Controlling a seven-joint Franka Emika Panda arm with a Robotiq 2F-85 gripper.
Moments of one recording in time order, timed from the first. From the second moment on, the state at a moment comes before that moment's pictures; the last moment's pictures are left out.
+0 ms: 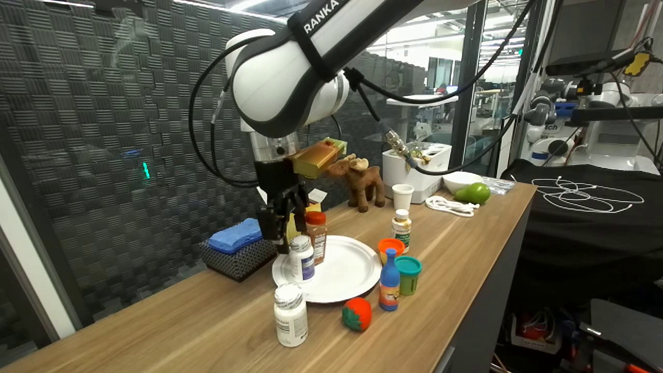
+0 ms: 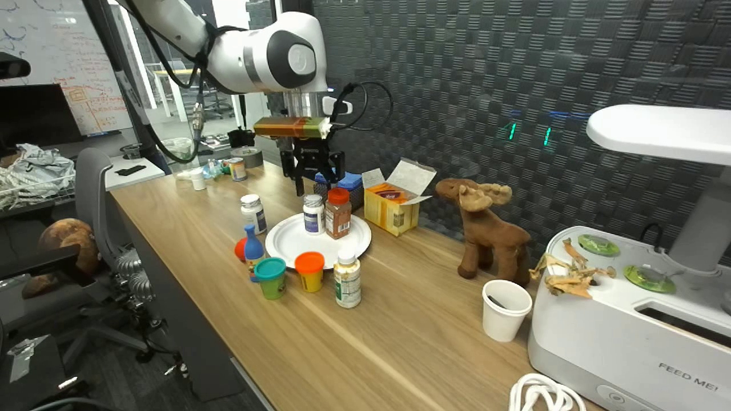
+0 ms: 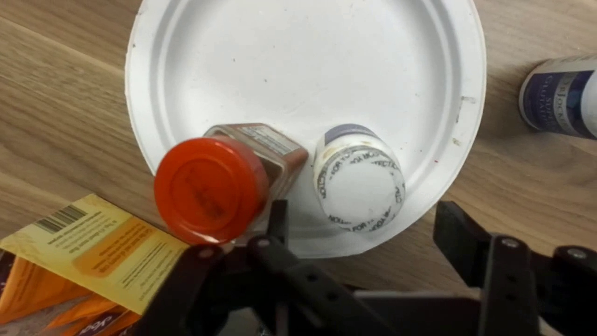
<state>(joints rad) 0.19 0.62 0.08 -1.53 -0.15 2.08 -0.09</state>
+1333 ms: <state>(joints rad) 0.17 0.38 0.10 -1.58 -0.11 2.00 -0.09</state>
